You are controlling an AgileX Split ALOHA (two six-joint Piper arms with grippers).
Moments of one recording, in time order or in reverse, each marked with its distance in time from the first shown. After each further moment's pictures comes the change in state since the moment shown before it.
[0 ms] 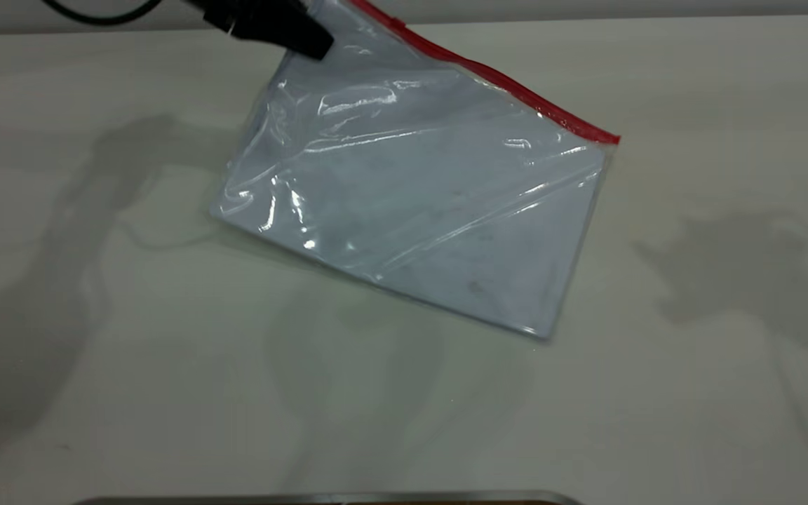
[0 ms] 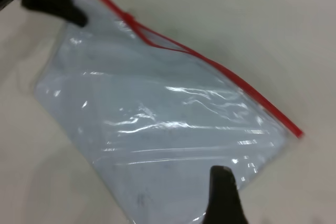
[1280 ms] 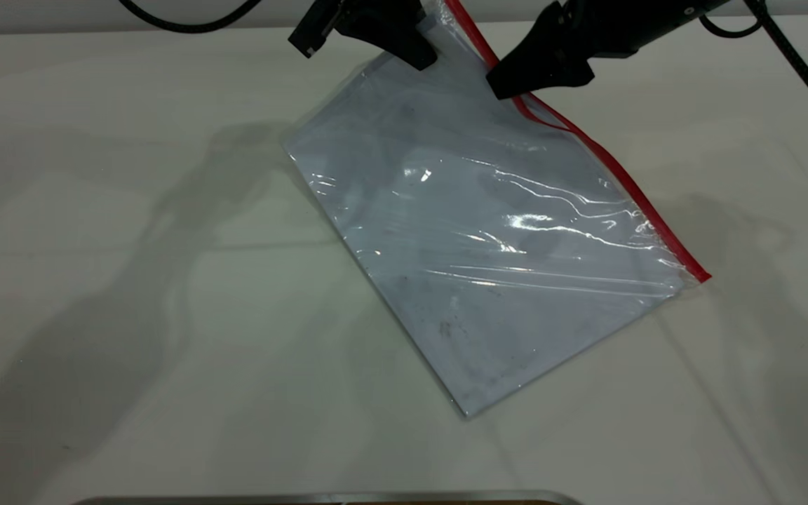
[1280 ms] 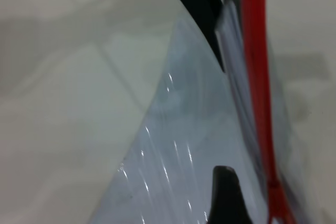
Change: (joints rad) left arm -0.205 0.007 -0.123 0.127 0.013 0.365; right arm 0.225 0.658 -0.410 0.224 0.104 -0.522
